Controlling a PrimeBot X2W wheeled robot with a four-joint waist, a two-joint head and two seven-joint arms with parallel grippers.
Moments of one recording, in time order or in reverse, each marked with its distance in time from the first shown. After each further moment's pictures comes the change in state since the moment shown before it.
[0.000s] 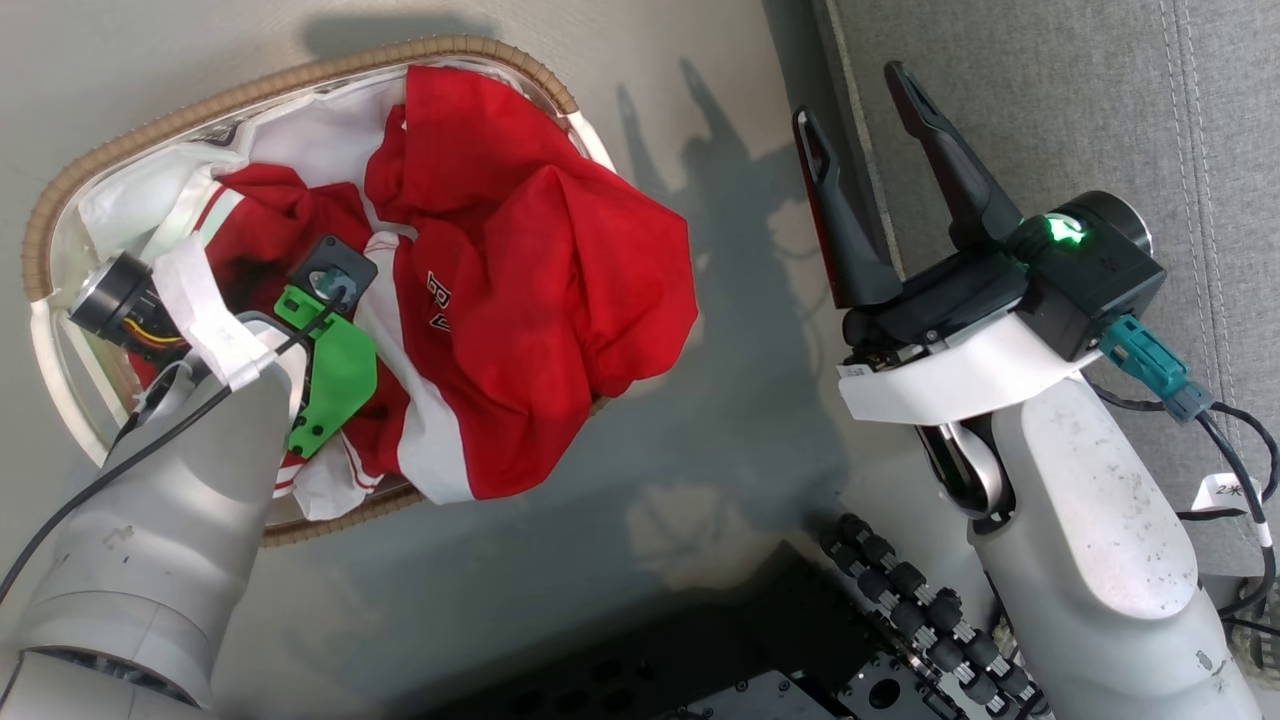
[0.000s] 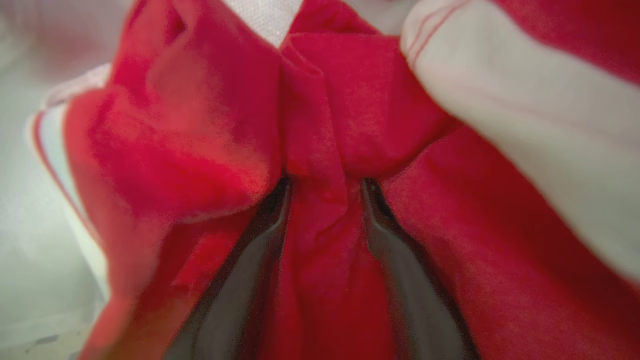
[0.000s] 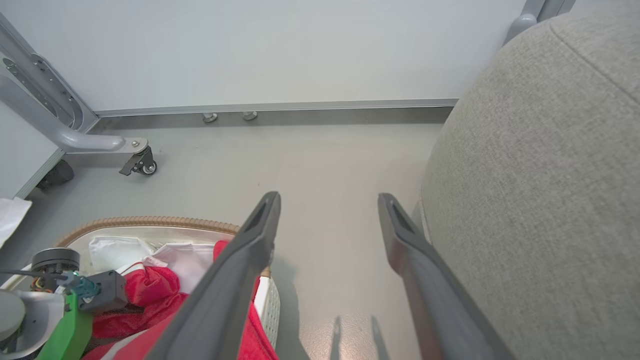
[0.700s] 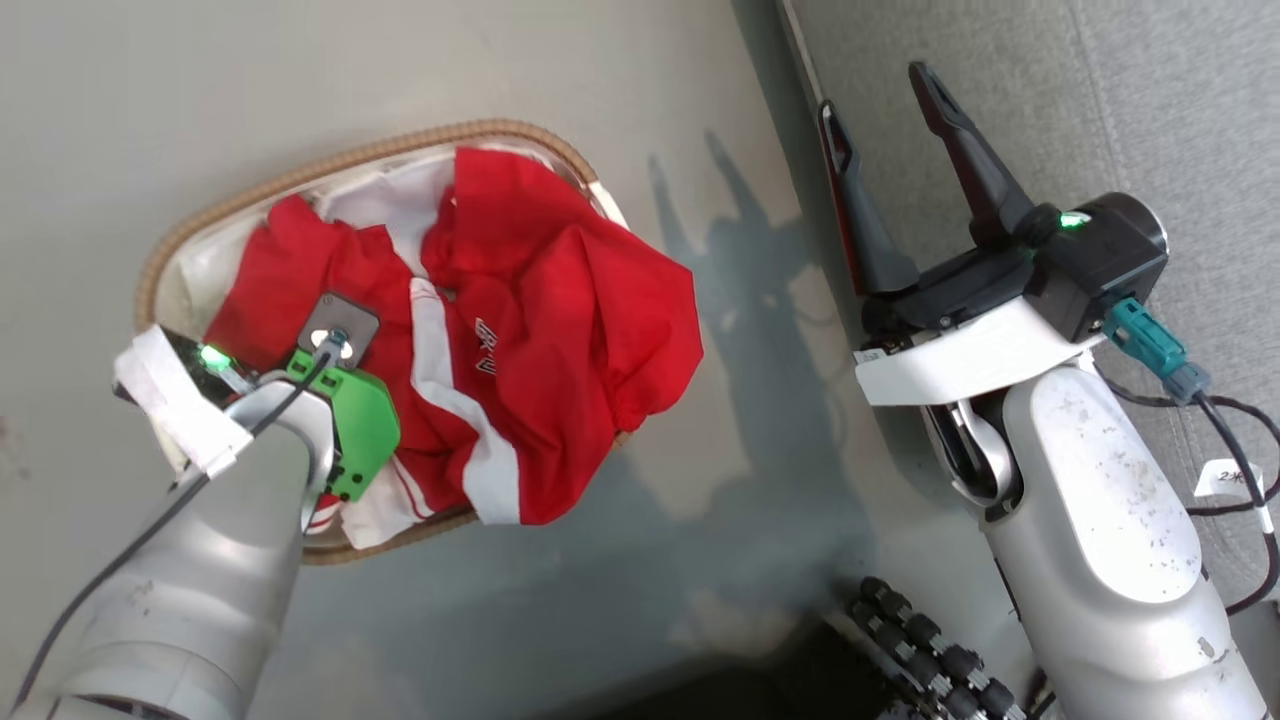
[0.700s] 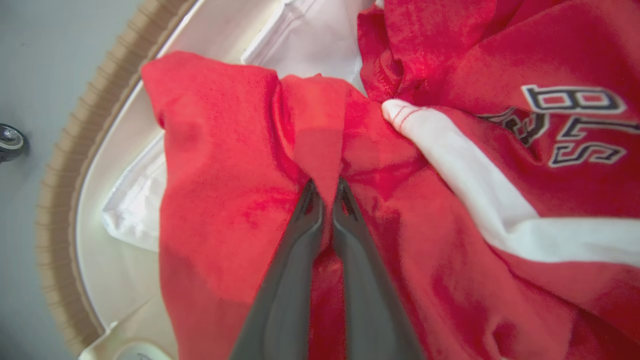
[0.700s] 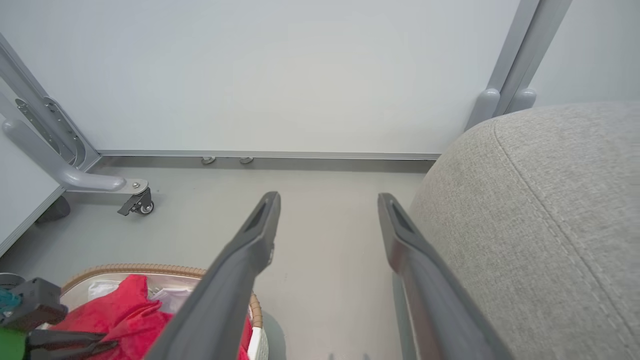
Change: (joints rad) left arm 0.091 -0.033 0.063 0.005 -0.143 -0.028 -0.224; right arm -0.015 0.001 -0.041 0.064 -0.026 0.000 0.000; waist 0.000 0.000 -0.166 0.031
